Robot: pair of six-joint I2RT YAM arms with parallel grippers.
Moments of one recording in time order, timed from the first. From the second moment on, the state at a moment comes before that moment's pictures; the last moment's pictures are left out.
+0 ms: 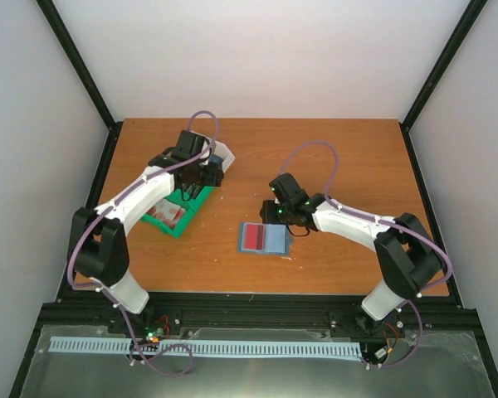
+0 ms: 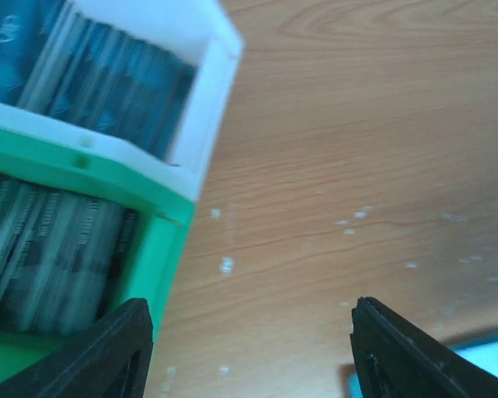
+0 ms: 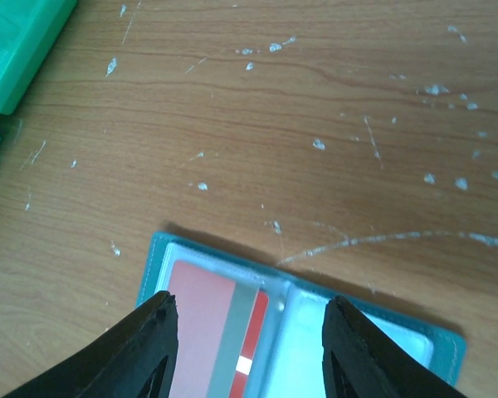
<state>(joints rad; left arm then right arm) -0.40 1.61 1.28 -0.56 0.08 -0.26 0.70 1.58 0.97 -0.32 -0.05 0.63</state>
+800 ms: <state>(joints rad) -0.24 1.90 1.40 -0.74 -0.07 -0.20 0.70 1.86 1.29 -0.43 -0.07 0.54</state>
